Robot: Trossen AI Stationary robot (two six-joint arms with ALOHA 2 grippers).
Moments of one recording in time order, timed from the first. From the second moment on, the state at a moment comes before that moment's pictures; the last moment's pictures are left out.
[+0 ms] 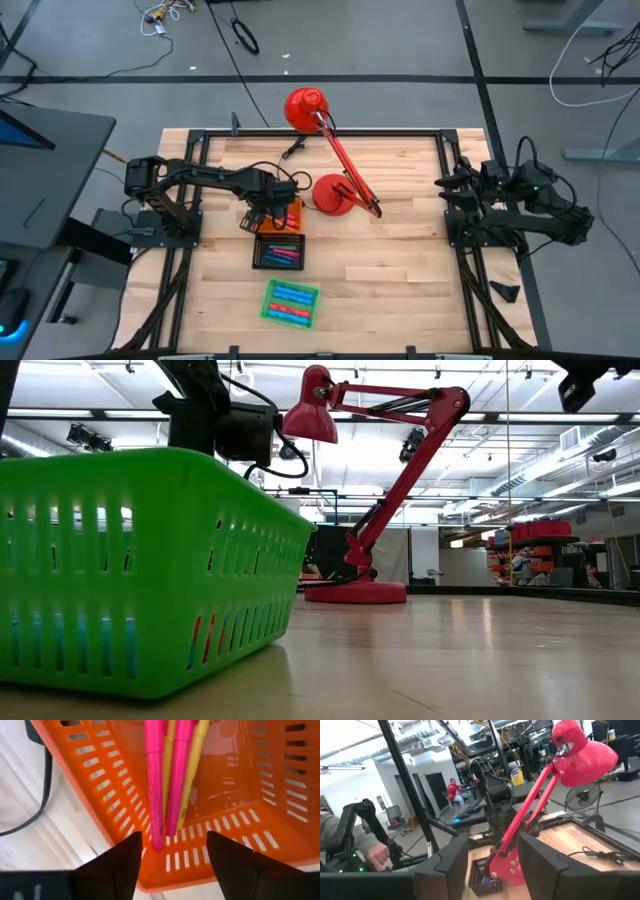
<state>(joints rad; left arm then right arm) 0.13 1.67 1.04 -0.93 -0.16 0.52 -0.17 0.06 0.54 -0.37 -0.19 0.32</state>
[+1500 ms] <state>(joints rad) 0.12 1.67 1.04 -0.98 -0.15 0.40 -0.17 0.01 0.02 0.05 0.29 0.39</state>
